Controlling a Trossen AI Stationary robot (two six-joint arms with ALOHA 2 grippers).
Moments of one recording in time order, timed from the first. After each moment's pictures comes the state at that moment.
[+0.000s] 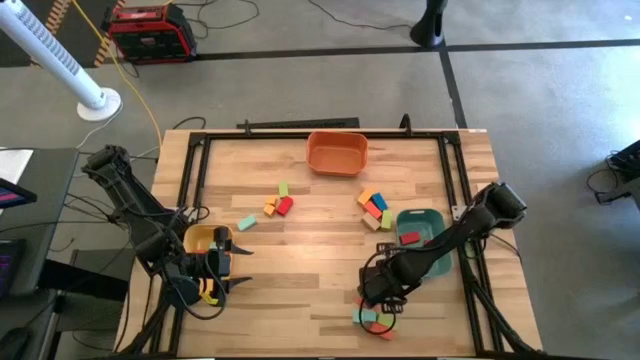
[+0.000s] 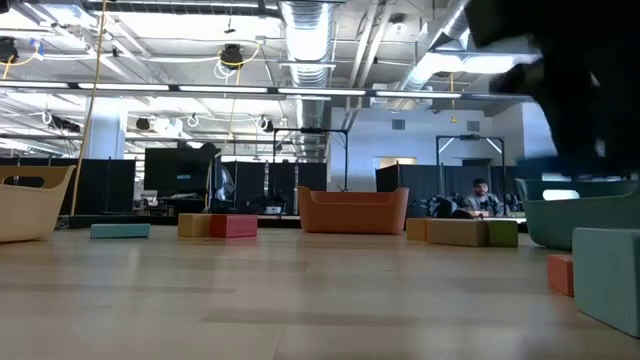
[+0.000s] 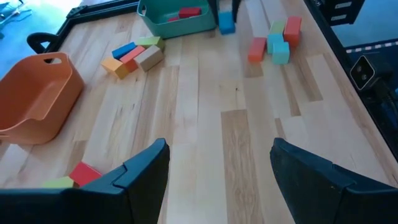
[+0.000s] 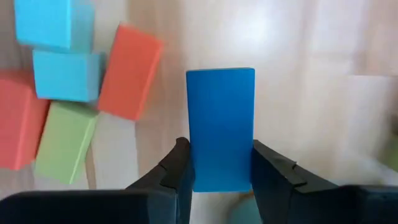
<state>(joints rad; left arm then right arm) -0.90 1.11 0.93 -0.64 -0.82 -0.50 0.55 1.80 1.34 -1.06 0.12 0.52</state>
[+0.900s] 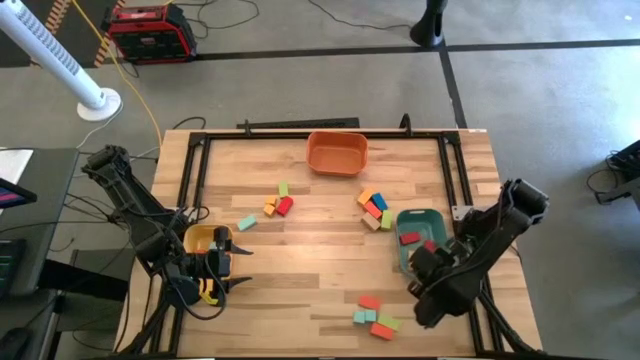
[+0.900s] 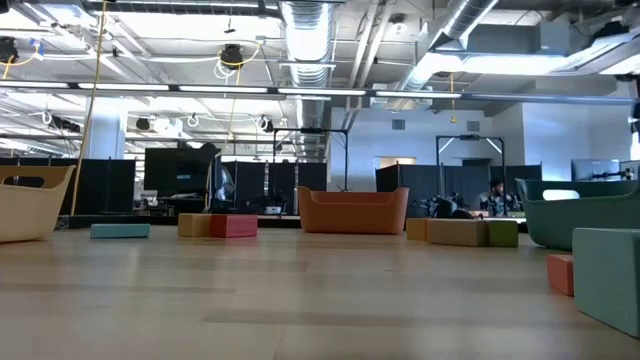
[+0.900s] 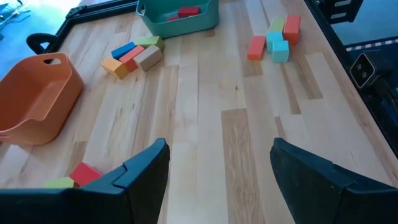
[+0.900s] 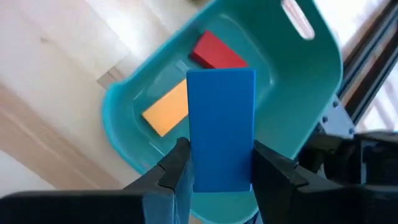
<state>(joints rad) -0.90 1.11 0.93 -0.64 -0.82 -0.49 0.85 1.65 1.24 -1.56 0.31 1.61</state>
